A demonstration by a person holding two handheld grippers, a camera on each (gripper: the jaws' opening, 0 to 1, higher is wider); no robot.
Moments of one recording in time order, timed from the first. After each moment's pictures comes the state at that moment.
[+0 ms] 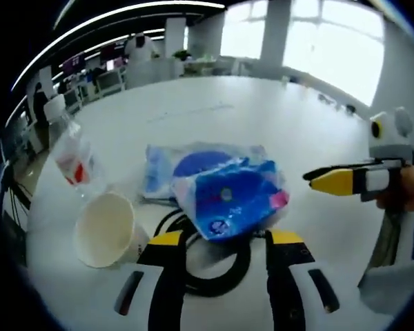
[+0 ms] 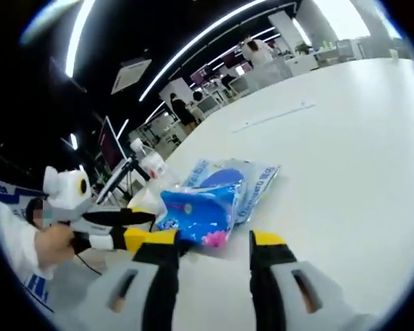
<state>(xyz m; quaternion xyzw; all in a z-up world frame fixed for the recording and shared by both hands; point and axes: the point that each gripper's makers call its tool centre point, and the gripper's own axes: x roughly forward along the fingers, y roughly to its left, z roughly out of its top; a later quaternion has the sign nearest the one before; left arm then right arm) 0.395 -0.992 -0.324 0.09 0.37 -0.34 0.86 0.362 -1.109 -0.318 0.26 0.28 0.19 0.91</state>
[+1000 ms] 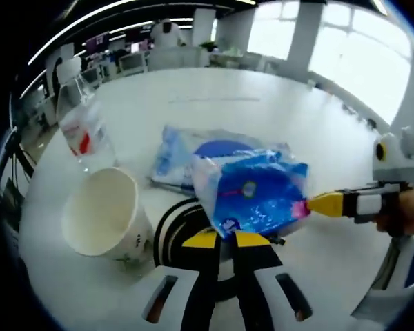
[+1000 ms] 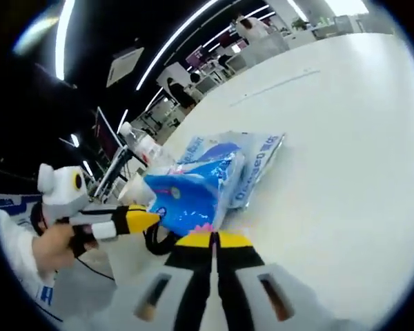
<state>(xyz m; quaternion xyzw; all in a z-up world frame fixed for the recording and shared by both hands) 0.404 -0.988 -0.339 0.04 0.39 -0.29 0.88 0.371 -1.097 -0.350 0.27 0.33 0.21 0.88</state>
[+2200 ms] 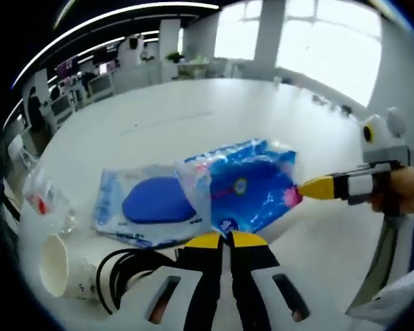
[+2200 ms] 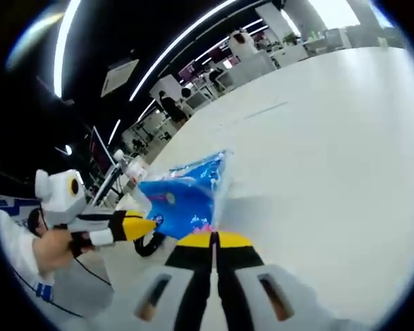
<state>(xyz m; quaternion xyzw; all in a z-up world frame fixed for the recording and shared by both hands) 0.390 -1.092 -0.316 0.09 0.36 -0.37 0.85 0.358 -1.201 -0.323 0.27 0.31 0.17 0.90</state>
